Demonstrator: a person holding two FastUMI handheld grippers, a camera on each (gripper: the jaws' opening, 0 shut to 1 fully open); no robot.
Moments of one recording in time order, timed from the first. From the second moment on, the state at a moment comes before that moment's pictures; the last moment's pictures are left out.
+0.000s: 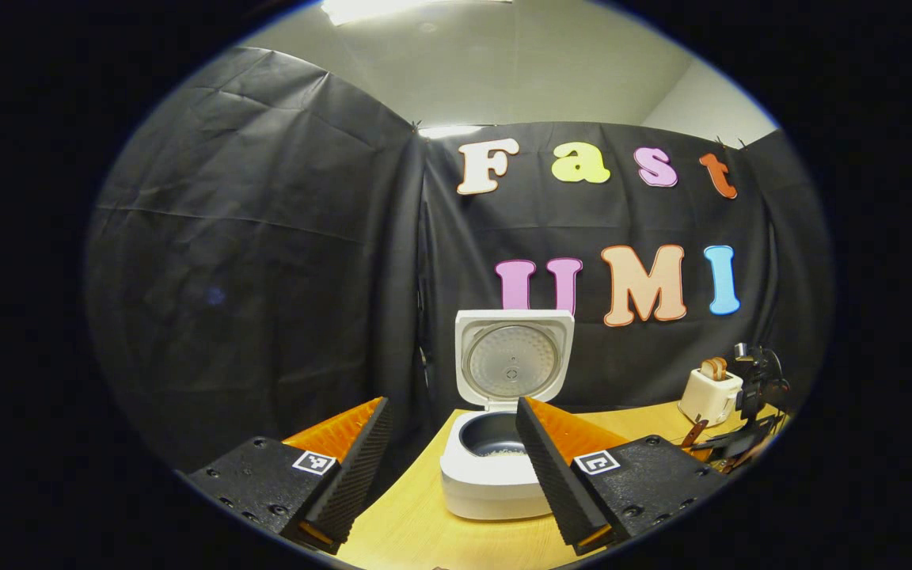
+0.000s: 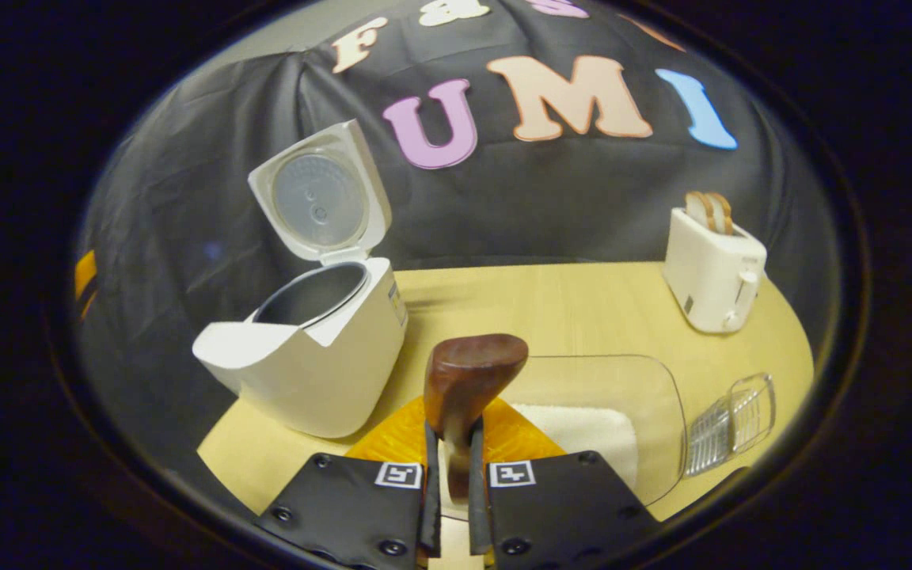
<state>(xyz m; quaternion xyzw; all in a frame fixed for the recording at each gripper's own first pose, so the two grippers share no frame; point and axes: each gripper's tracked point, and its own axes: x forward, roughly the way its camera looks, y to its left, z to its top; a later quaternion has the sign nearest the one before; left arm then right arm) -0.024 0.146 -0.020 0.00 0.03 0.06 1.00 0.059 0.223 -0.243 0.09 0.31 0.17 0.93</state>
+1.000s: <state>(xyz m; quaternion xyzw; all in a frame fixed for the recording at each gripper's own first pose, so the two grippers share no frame) -0.018 0.125 -0.014 0.00 0.02 0.04 1.00 0.085 0.133 -0.250 0.47 0.34 0.07 0.81</state>
